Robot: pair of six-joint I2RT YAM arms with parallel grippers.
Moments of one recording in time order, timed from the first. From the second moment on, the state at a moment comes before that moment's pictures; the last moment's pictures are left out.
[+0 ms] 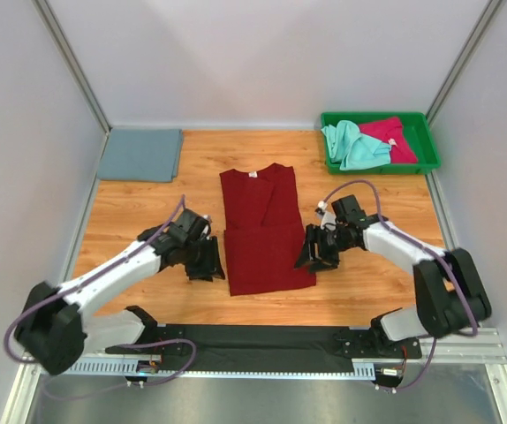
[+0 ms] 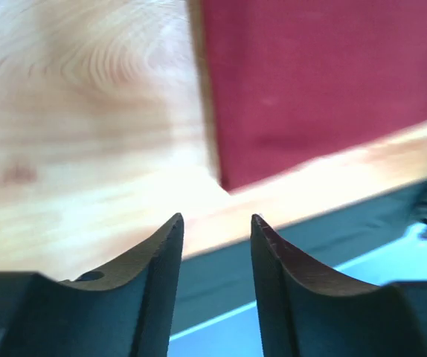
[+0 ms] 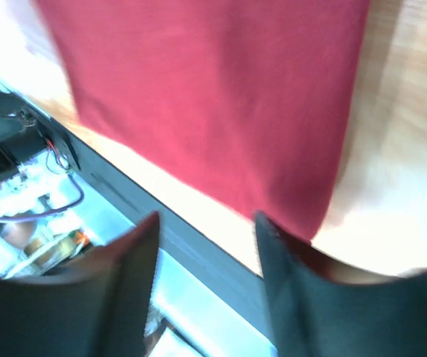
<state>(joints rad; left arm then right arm) -0.61 1.26 0.71 -0.64 0.22 -0.71 0.35 1.51 0.74 -0.49 -0.68 0.48</state>
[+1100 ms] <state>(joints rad) -0.73 1.16 0.43 -0.36 0.19 -1.29 0.26 1.39 0.47 -0.30 -0.69 0.66</state>
